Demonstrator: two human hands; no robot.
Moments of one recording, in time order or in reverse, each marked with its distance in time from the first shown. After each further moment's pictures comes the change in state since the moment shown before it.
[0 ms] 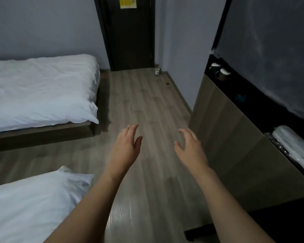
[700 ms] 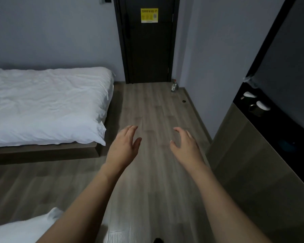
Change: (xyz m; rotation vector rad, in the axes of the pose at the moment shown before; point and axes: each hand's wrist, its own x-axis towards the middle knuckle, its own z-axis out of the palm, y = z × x) left_hand 0.262 -0.095 0.023 0.099 0.050 -0.035; right_hand 0.297 -0.035 0.084 0.060 -0.094 -0.110
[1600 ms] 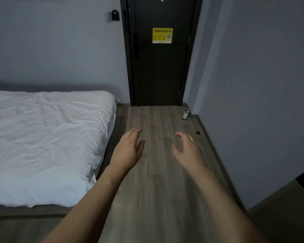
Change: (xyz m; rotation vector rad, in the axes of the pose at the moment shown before) left_hand 0.495 -0.179 0.093 -0.035 0.036 0.030; right_hand 0.520 -0.007 0.117 -0.005 -0.017 -0.061
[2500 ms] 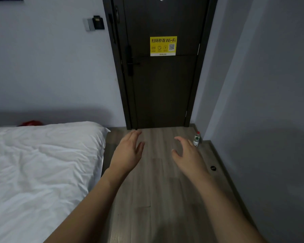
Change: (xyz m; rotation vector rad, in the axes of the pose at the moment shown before) left_hand 0.539 -0.171 0.147 -0.013 -0.053 -0.043; right_hand 0.572 0.083 0.107 0.025 -0.027 0.048
